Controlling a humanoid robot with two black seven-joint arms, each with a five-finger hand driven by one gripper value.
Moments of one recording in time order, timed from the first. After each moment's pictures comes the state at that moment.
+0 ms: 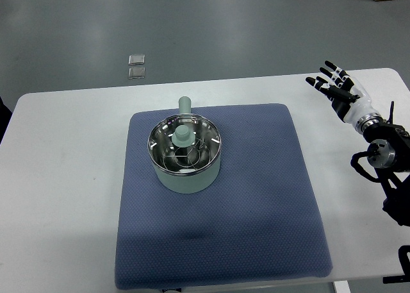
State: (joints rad) left arm 0.01 0.00 -0.05 -0.15 0.00 -0.02 0.04; right arm 0.50 -0.16 1.38 0.80 -0.79 0.12 0.07
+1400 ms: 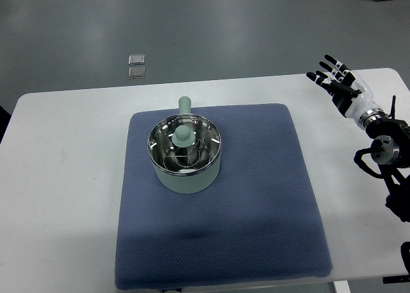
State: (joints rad) left arm 0.01 0.00 -0.05 -0.14 0.00 -0.02 0.04; right arm 0.52 -0.17 1.39 0.80 -0.79 0.16 0.07
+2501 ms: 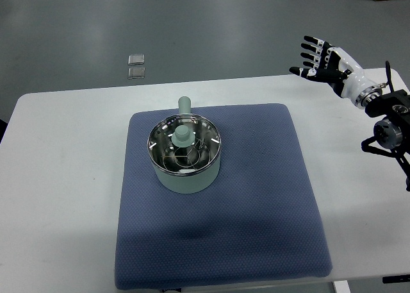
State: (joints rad) left arm 0.01 0.00 -0.05 -0.14 0.00 -0.02 0.04; right arm 0.69 -0.36 0.95 0.85 -0.77 0.16 0.20
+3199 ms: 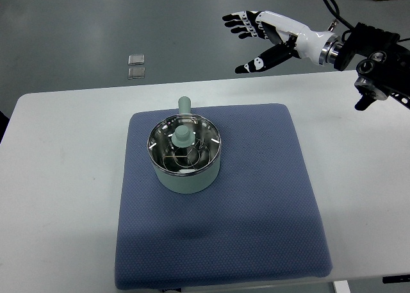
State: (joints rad) left arm 0.01 0.00 -0.05 -0.14 0.00 -0.02 0.04; right arm 1.21 -0.50 0.17 1.00 -0.71 0.15 0.36
